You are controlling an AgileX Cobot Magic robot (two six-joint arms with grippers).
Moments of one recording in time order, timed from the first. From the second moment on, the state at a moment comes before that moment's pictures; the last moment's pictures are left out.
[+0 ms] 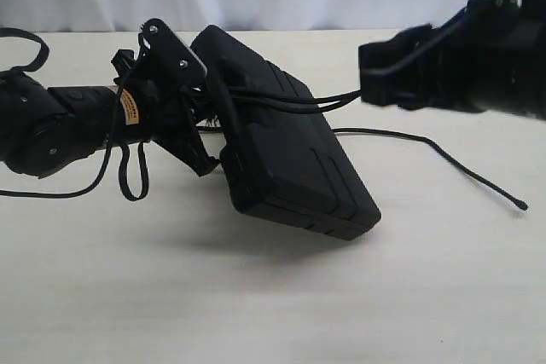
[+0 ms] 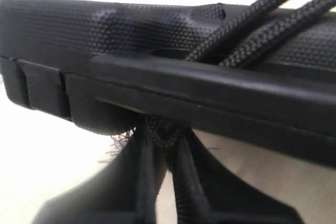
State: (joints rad) left arm -0.36 1.72 -0.77 0.25 -0.29 0.21; right arm 0.64 1.06 -0.80 -0.54 0.37 0.72
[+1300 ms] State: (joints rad) left arm -0.35 1.72 -0.77 0.26 -0.25 0.21; right arm 0.14 1.56 -1.02 0.85 0.74 -0.33
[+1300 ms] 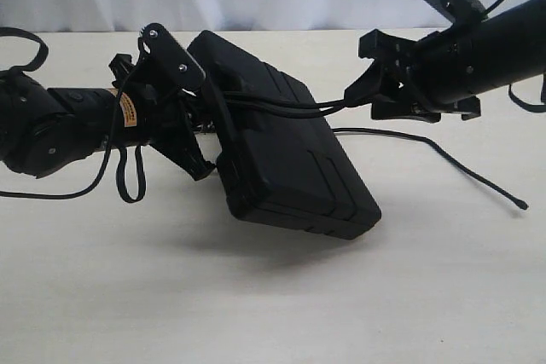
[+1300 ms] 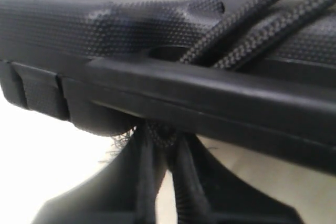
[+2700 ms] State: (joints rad) left arm -0.35 1.52 -0.77 0.28 -0.05 0.31; right arm 0.22 1.60 -1.11 1.04 0.59 -0.63
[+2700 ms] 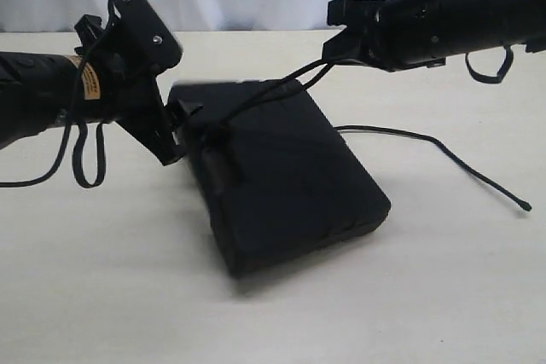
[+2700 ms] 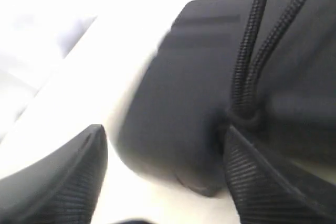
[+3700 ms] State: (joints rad) left arm -0.46 1.82 -0.86 0.29 -0.31 0.24; right arm 0.22 1.60 -1.19 0.97 0.70 -0.99
